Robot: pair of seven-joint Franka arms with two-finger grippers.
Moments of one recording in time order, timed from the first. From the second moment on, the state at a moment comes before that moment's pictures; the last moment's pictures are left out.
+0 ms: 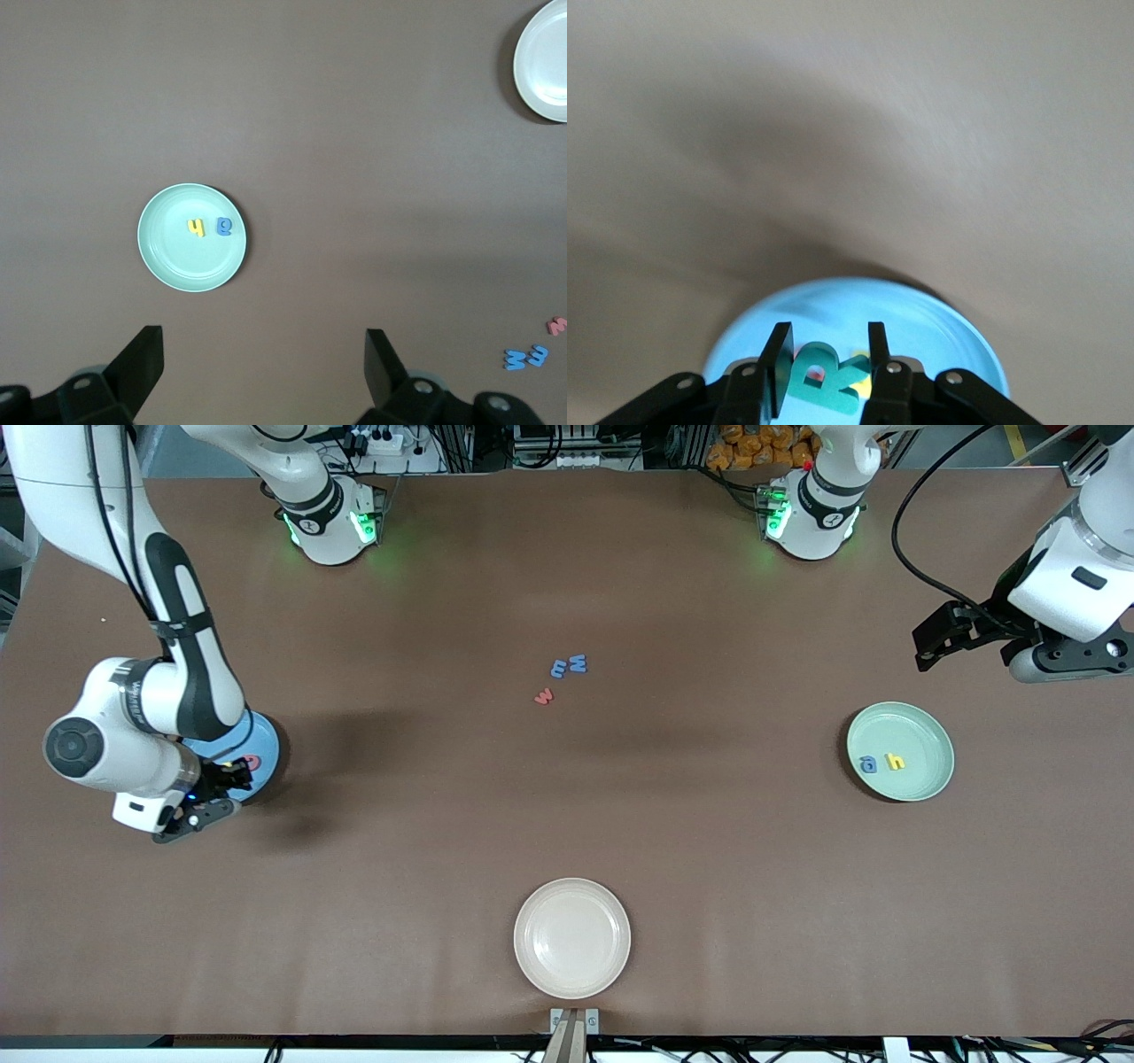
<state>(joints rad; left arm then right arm) 0.04 0.06 -0.26 -1.43 0.06 1.52 -0.25 0.08 0.48 -0.24 -1.91 0.04 2.26 -0.64</state>
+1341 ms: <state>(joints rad) 0.05 0.06 -0.20 -1.44 0.01 1.51 -0.19 0.00 0.48 -0.29 -2.07 0.04 2.37 -0.88</state>
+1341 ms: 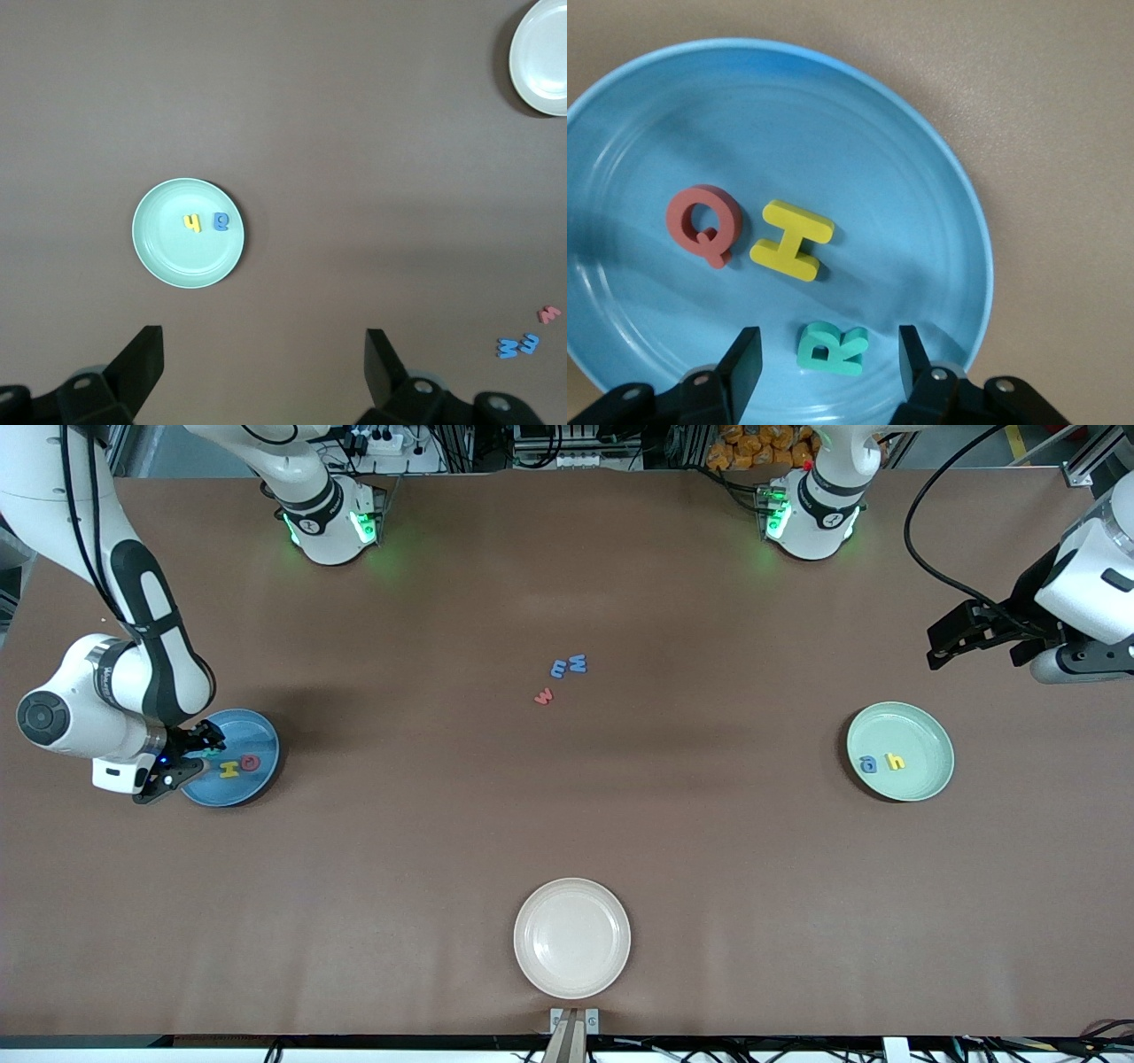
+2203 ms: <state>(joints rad) -0.15 0.17 -0.34 -1.53 0.01 1.63 -0.36 0.14 0.42 -0.28 -1.94 0.13 2.05 -0.61</state>
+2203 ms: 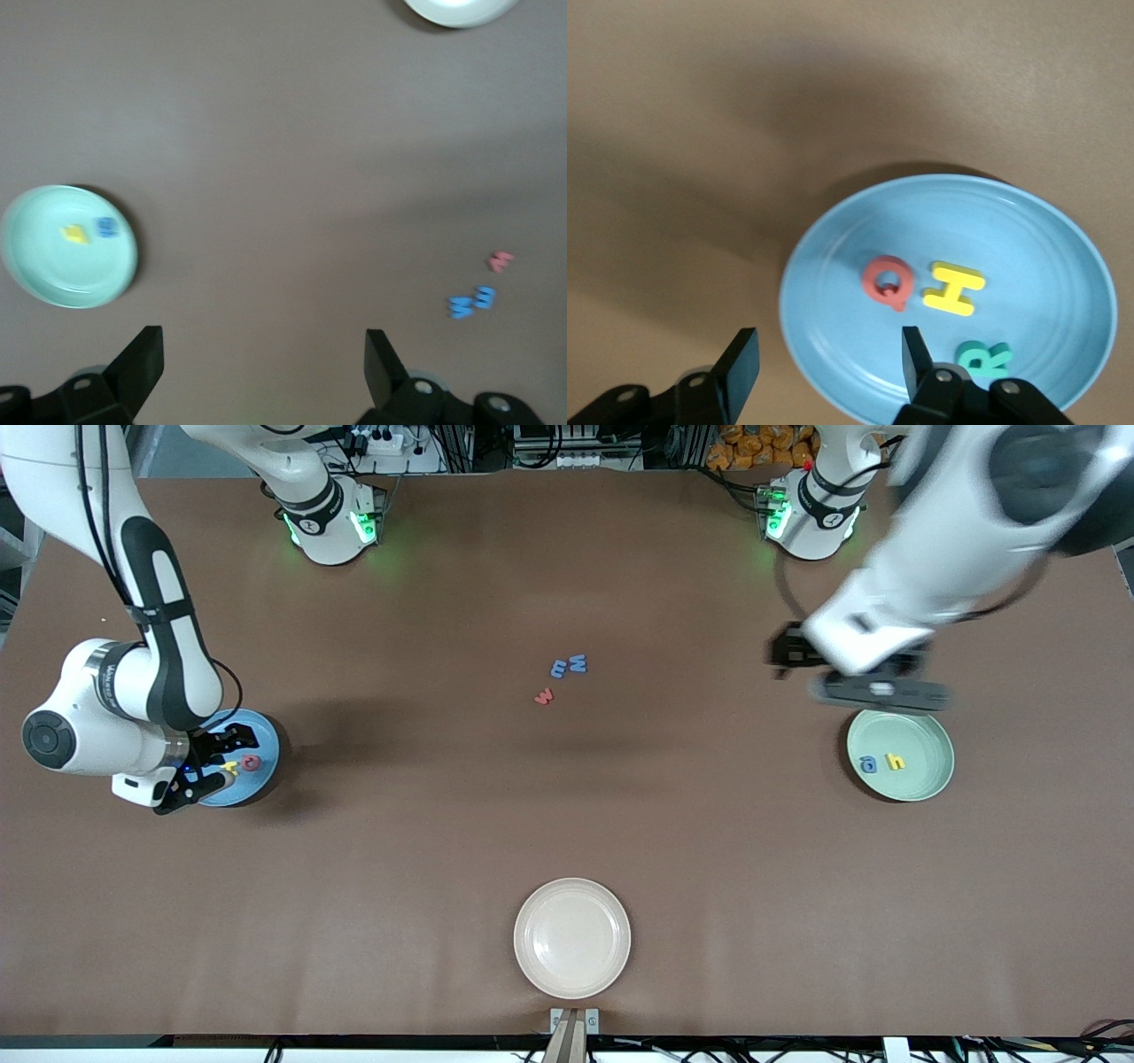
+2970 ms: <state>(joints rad) -0.37 0.45 -0.53 -1.66 0.09 2.06 -0.87 0.28 0.34 -0.24 -1.89 0.13 2.01 -0.26</state>
